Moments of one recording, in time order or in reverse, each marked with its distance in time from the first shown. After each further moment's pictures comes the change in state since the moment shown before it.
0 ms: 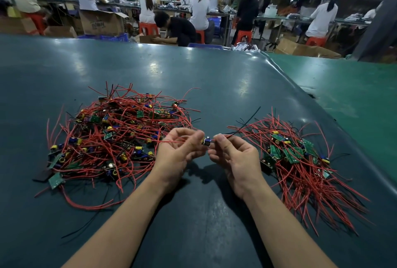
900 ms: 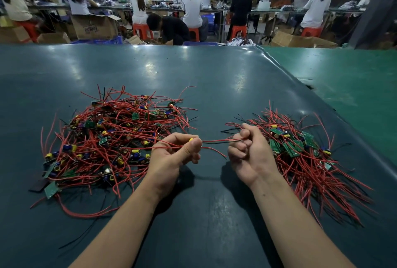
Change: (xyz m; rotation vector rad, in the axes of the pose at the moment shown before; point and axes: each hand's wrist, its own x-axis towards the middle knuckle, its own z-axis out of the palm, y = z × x) left_hand -0.008 0.002 -0.009 0.093 -0.085 0.042; right_hand 0.016 -0.022 -0.011 0.486 0.151 0.237
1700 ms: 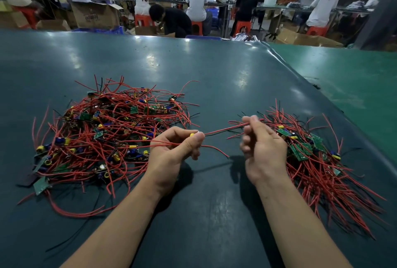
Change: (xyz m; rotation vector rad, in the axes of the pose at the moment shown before) left_hand 0.006 -0.003 0.006 -0.010 0.062 0.065; right_hand 0.009 0.000 -0.003 -0.353 0.086 -0.450
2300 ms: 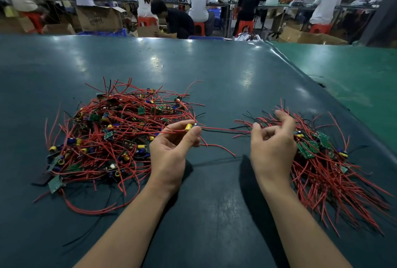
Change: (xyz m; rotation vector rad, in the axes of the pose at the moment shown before) left_hand -0.001 0.001 -0.003 0.045 0.180 0.107; right_hand -0.002 0.010 -0.015 -0.844 0.205 -0.649
